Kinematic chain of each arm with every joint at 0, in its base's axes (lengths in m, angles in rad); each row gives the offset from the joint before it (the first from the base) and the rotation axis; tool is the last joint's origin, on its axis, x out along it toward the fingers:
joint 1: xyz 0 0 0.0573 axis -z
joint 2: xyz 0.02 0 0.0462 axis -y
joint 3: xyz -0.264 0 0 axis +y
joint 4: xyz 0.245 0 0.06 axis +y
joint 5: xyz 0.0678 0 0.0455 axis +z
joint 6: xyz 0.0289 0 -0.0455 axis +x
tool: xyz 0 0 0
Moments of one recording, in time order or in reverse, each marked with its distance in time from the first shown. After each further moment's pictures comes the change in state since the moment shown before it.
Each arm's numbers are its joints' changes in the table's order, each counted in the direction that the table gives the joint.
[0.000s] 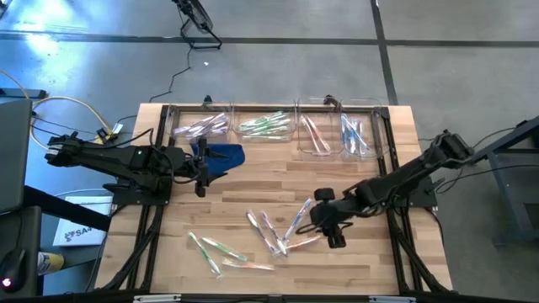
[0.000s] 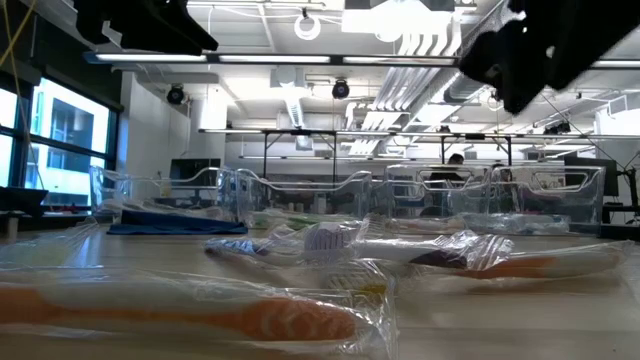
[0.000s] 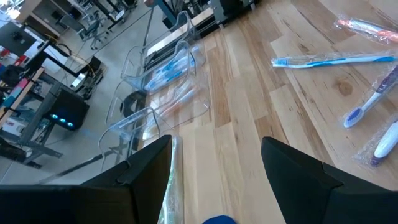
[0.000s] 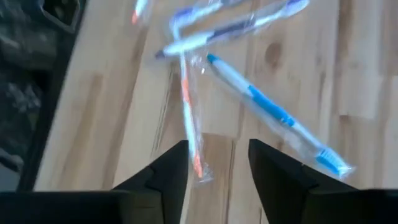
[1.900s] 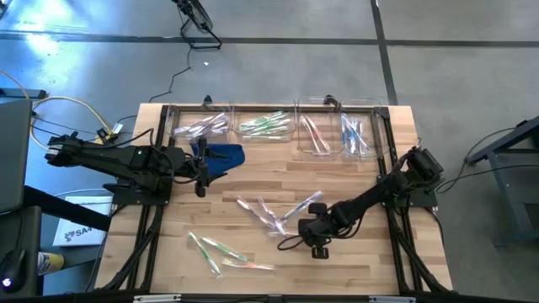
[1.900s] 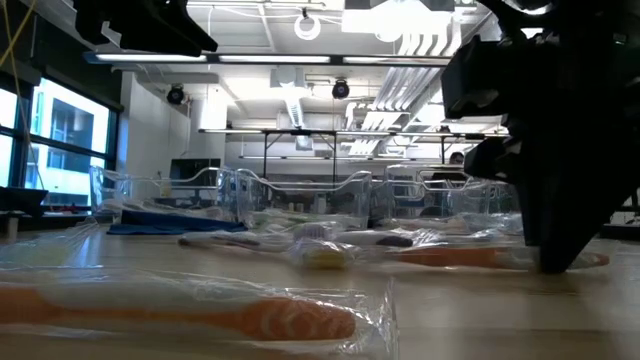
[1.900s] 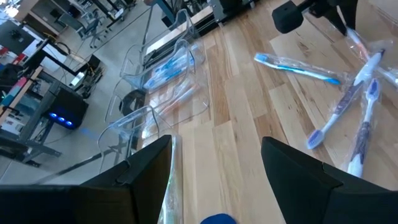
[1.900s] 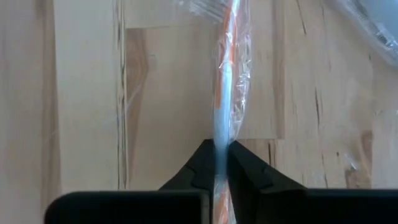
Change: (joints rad) left arm 0.000 0.000 0.000 0.005 -0.001 -0.003; right arm -0.031 -0.396 -0.001 -0.143 -0.016 0.216
